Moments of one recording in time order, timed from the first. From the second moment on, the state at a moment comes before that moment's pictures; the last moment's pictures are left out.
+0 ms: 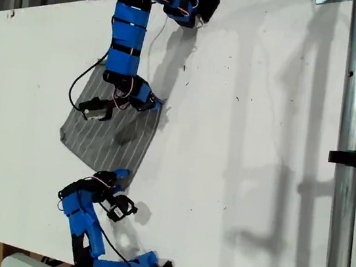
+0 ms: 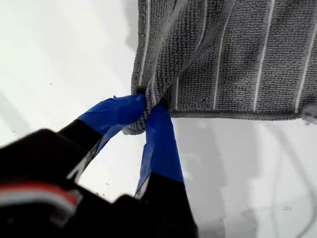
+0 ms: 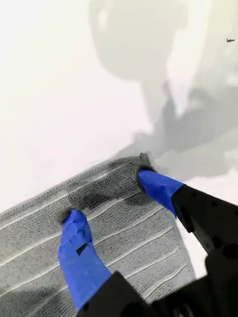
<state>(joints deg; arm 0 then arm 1) -43.9 61.9 73.0 83.8 -33.7 14.2 79.4 87.5 74.1 42.4</state>
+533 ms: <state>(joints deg) -47.5 47.7 57.3 88.2 -33.8 14.2 86.2 90.2 74.1 42.7</state>
